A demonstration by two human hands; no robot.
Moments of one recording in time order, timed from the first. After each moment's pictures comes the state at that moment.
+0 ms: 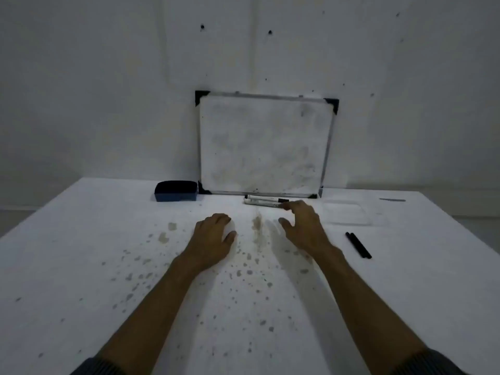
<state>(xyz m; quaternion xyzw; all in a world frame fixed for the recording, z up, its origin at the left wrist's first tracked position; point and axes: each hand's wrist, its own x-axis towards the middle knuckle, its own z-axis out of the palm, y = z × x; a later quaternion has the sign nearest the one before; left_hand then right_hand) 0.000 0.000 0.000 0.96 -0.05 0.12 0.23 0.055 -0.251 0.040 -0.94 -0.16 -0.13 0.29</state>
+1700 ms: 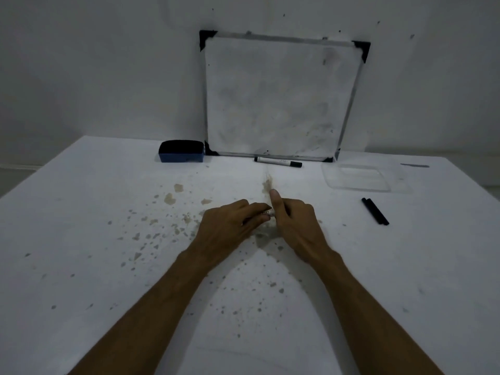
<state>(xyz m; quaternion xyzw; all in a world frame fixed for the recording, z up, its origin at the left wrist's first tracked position) -0.054 -0.032 0.002 0.90 -0.21 0.32 0.22 -0.016 -0.212 0.009 -0.87 -0.16 -0.10 0.45</state>
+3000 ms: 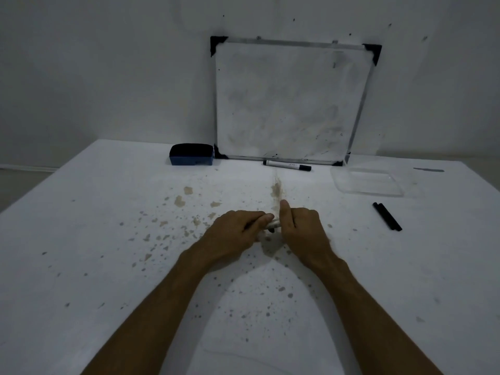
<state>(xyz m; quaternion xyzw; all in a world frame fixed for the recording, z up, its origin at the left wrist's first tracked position) -0.062 -0.026 0.014 0.92 -0.16 0.12 0.34 -0.023 -0.207 0.007 -0.85 -0.21 -0.14 0.46</state>
